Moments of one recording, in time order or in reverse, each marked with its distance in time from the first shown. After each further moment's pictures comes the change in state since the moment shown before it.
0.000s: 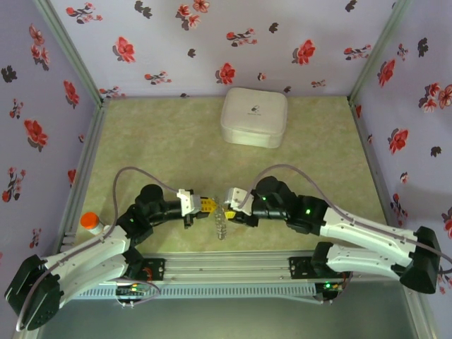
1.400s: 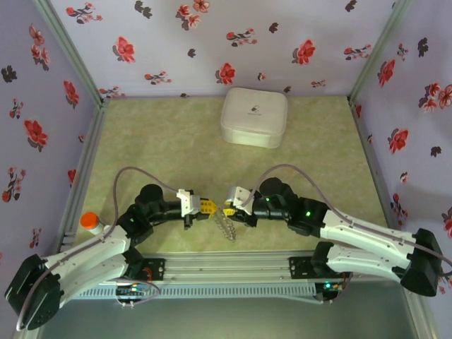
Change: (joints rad) left arm 0.000 0.005 0.000 0.011 0.047 -0.026; right arm -0.018 -0.006 -0.055 0.103 -0.063 0.047
